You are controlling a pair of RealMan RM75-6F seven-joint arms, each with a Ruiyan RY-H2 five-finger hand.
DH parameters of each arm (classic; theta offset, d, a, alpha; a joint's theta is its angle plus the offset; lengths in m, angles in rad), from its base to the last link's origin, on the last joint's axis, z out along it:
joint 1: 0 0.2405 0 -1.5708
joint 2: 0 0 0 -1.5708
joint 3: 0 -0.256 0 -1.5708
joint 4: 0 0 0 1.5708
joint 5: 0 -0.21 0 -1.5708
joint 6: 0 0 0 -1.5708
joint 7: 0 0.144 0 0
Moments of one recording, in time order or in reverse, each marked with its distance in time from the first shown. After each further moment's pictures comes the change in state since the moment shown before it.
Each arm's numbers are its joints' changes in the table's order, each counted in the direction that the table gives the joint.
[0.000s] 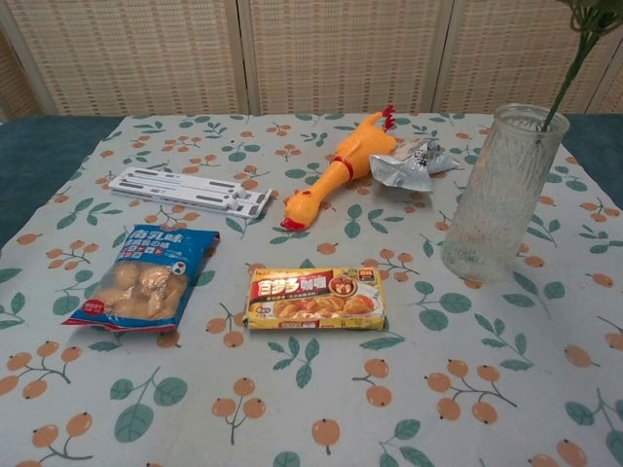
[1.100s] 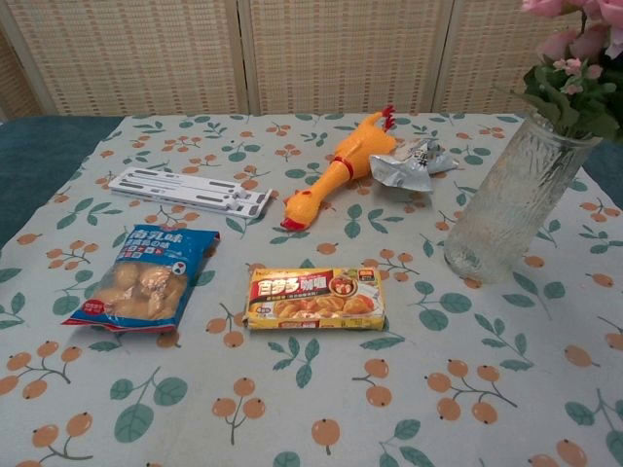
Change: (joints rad) left arm 0.001 0.001 0.000 -0.002 -0.001 -0.002 -0.003; right arm 0.036 -0.132 0.069 -0.265 0.115 0.177 0.167
